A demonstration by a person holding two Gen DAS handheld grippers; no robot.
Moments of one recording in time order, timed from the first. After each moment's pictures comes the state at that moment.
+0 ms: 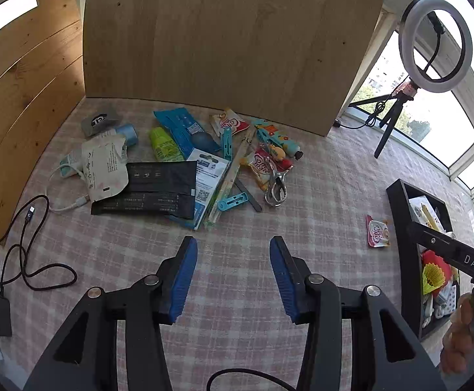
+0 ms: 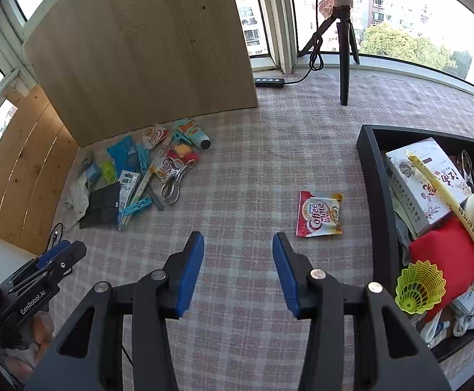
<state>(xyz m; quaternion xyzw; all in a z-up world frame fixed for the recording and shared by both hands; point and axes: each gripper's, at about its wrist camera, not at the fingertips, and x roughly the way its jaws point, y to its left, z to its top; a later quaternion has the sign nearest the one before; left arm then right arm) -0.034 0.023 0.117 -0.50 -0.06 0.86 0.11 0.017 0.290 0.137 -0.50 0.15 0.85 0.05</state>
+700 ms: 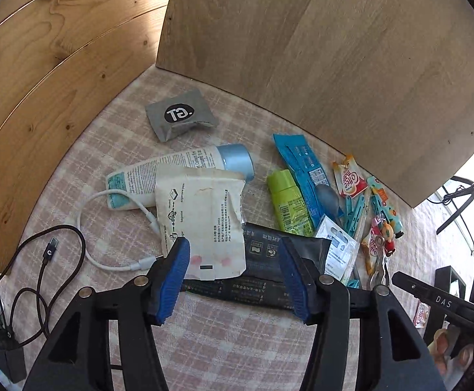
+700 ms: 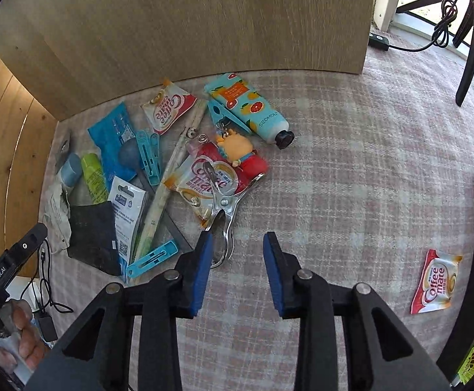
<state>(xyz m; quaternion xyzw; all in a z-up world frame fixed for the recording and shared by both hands) -0.153 -0.089 0.057 -0.54 -0.15 0.83 0.01 -0.136 0.220 0.039 -0.62 0.16 0.77 0.01</state>
